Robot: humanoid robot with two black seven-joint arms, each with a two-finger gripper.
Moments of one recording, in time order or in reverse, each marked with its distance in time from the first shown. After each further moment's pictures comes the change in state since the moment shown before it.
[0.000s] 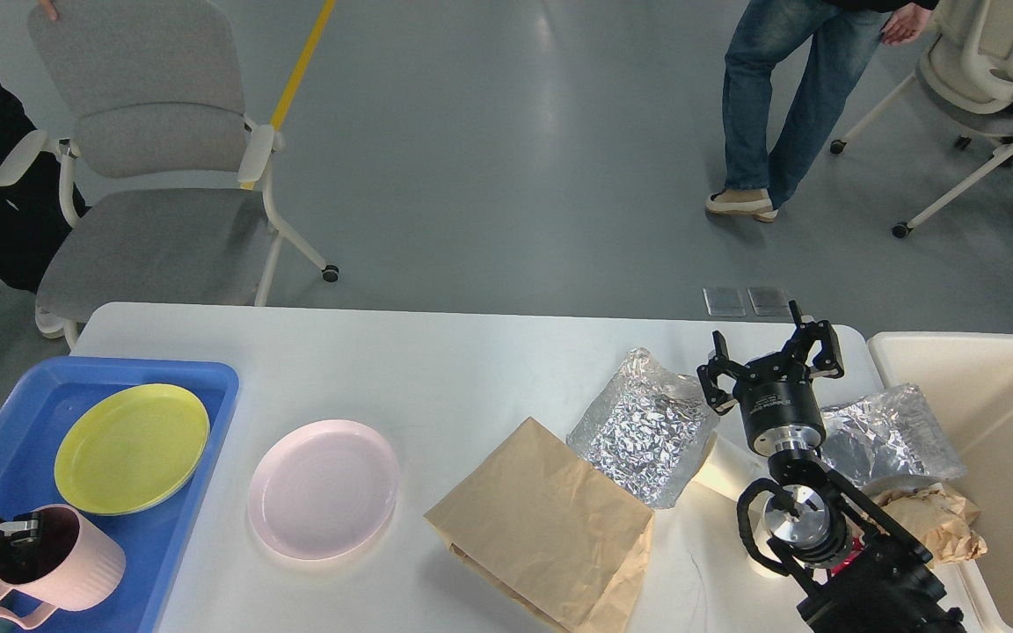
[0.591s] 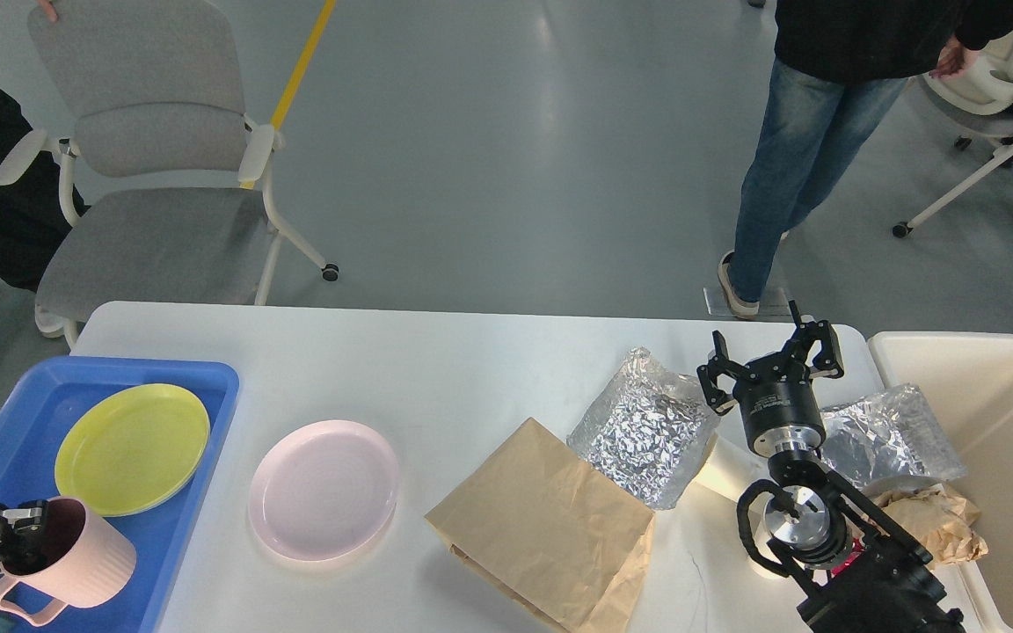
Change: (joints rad) left arm -0.074 0.004 0.024 -0.005 0.003 -0.118 -0.045; right arm -0.002 0.000 0.000 0.001 0.000 0.000 0.000
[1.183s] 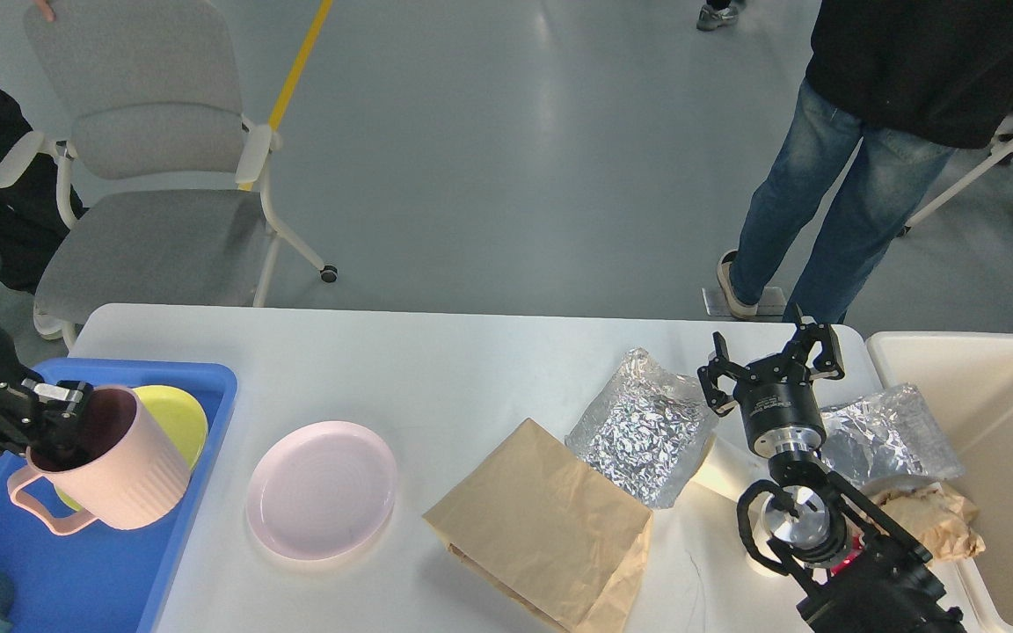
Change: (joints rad) left arm -0.909 -0.204 0.600 -0.543 -0.106 -0.074 -0.075; right arm 0.000 0.000 0.000 0.001 0.000 0.000 0.000
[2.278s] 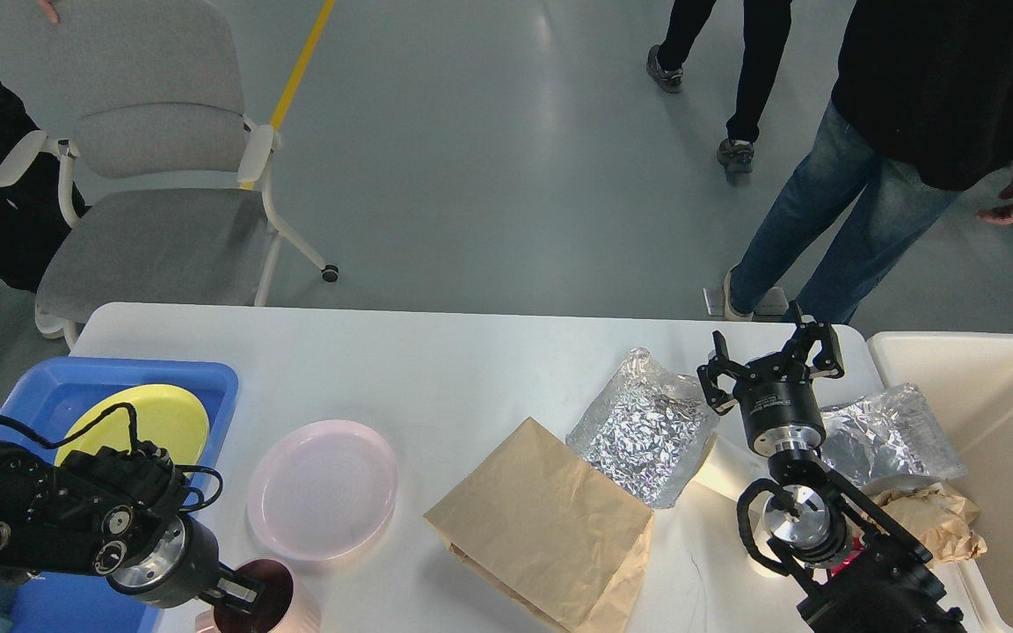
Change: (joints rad) left arm 0.769 -0.089 -0.577 -0.075 0.305 0.575 0.406; right arm 0.002 0.000 0.000 -0.002 0.000 0.000 0.000
